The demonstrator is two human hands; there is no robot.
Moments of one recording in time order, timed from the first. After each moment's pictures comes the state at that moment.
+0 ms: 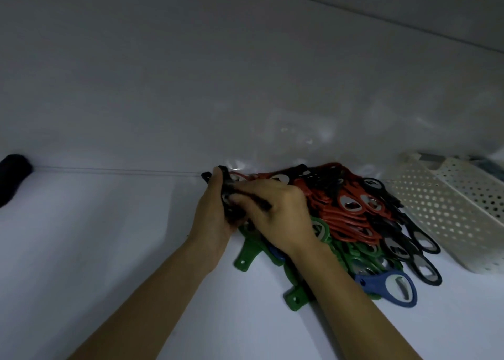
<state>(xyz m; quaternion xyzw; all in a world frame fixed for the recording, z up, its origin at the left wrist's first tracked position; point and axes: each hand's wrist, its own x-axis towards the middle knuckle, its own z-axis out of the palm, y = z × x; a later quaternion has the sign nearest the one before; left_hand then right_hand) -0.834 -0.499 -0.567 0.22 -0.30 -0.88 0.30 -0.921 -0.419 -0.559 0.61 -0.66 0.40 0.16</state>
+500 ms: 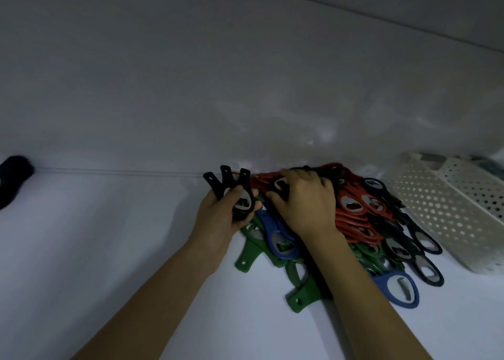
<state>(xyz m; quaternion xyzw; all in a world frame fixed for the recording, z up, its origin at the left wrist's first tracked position) -0.831 -0.495 -0.570 0.23 -0.38 -0.84 0.30 -0.965 -0.414 -0.562 0.43 -0.88 0.13 0.17</state>
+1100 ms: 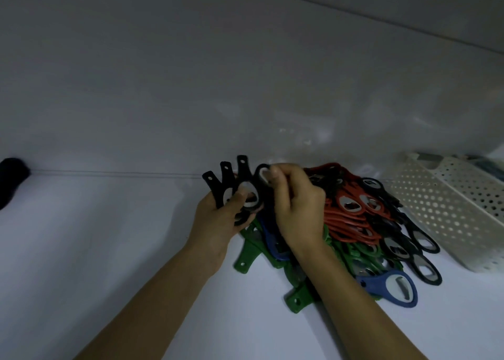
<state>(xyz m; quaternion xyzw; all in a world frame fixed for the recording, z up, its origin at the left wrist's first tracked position) -0.828 -0.491 -0.571 0.21 -0.43 -0.82 0.32 -0.934 -0.414 -0.561 0.47 -0.68 0.52 0.21</state>
